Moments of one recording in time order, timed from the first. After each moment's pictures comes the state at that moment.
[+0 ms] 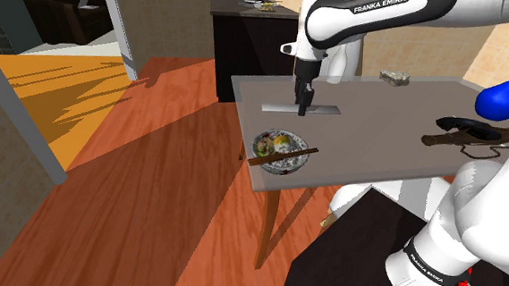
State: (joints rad) arm 0.26 -0.17 -0.21 -2.08 -0.03 1.88 -0.85
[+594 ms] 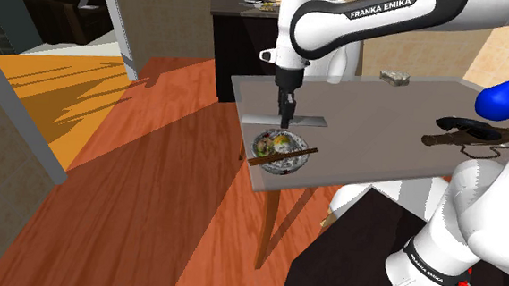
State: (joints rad) arm 0.34 -0.18 -0.10 -2.10 -0.01 1.89 -0.67
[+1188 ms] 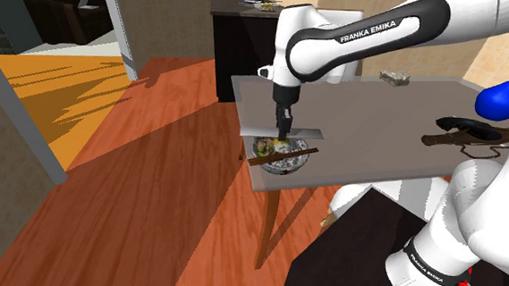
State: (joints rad) arm 0.34 -0.15 -0.10 -2.18 0.00 2.01 -0.66
